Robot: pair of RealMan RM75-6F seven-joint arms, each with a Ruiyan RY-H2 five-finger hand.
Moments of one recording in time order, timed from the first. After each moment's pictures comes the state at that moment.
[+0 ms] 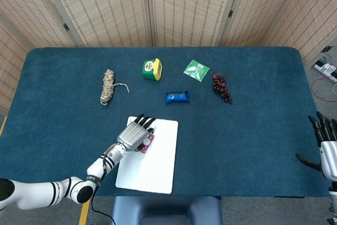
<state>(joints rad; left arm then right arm) -0.91 -1.59 -0.11 -1.50 1.03 0.82 0.58 0.04 -1.08 0.09 -1.58 -1.48 1.54 0.04</state>
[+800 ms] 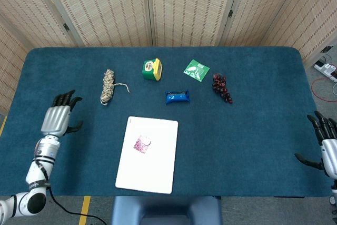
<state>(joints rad) -0.57 -1.24 -0.15 -1.67 0.95 1.19 0.28 0.06 -1.04 0.09 -1.56 -1.49 1.48 0.20</state>
